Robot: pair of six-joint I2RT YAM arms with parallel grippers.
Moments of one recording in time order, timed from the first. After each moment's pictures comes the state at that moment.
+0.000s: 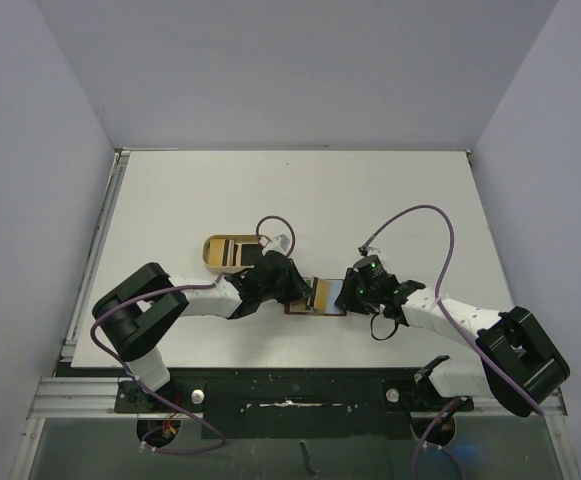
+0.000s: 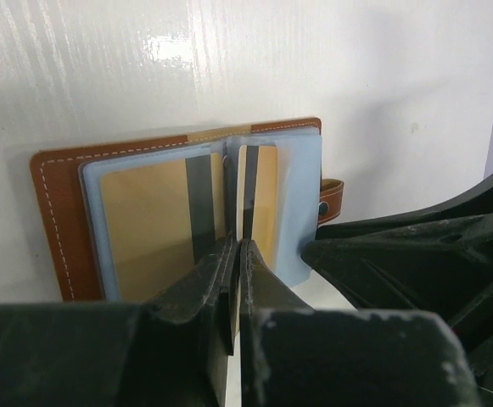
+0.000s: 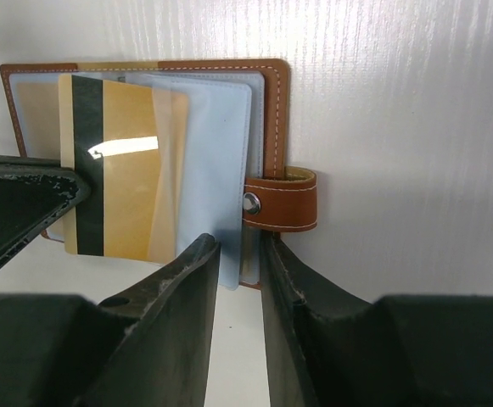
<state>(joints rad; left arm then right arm) -0.88 1.70 0.73 0.33 0.00 -1.05 0.61 1.27 0.51 -0.17 0.01 0.74</state>
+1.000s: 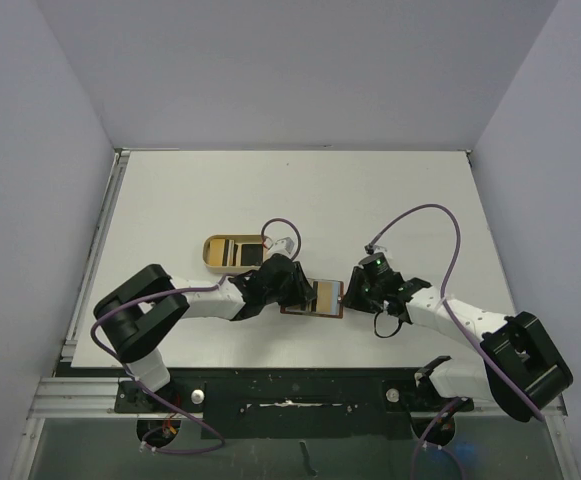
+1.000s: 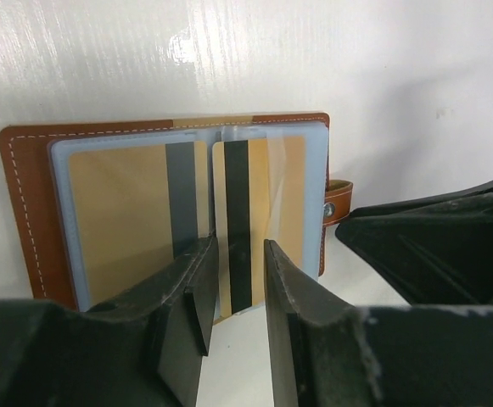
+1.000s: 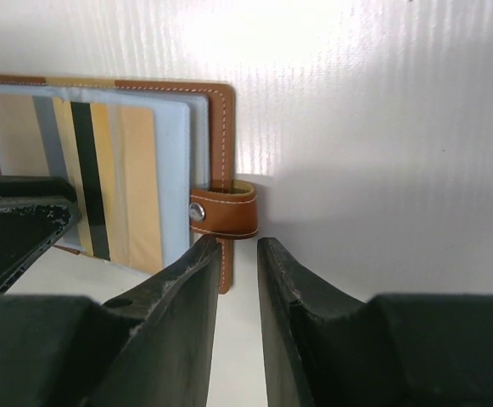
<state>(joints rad) -0.92 1.70 0.75 0.28 -0.05 -1.01 0.57 1.24 0.52 -0.24 0.02 0.72</state>
